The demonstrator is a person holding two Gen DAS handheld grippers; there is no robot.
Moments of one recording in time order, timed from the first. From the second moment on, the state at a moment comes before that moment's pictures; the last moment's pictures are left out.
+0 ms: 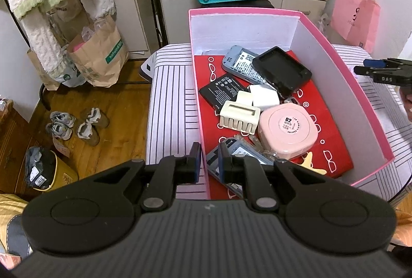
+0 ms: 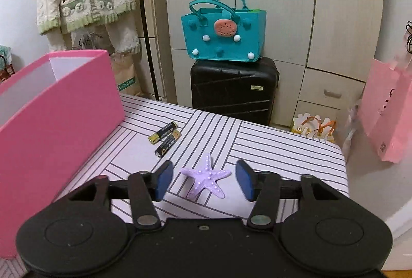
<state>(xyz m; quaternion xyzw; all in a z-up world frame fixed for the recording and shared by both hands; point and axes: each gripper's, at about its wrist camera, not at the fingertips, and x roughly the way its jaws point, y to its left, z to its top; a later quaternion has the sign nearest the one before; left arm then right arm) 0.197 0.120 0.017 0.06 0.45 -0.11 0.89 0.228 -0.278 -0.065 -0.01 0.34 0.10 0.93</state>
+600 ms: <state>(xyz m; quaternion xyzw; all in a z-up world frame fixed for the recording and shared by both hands) 0.199 0.122 0.017 0.06 0.45 -0.12 0.88 0.248 -0.271 -0.097 0.00 0.36 0.07 0.93</state>
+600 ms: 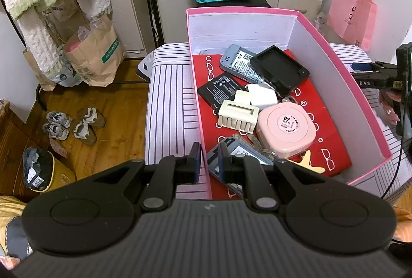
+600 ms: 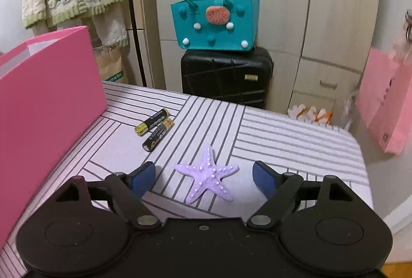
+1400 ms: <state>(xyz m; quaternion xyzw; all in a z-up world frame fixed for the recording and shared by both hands) 0.201 0.128 0.017 0.05 0.45 -0.13 0.88 0.196 -0.215 0.022 0.00 0.27 0.23 0.94</state>
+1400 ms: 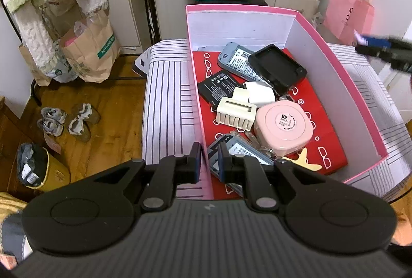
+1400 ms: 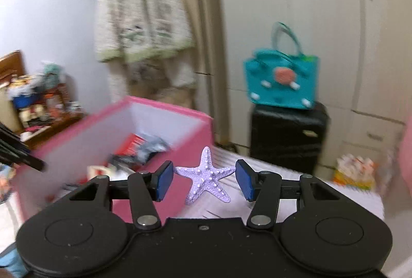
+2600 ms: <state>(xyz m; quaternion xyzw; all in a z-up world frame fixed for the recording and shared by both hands) 0.200 0.129 0.017 0.06 0.45 -0.14 0.88 0.316 -0.042 0.007 -0.04 0.48 0.33 0.81</state>
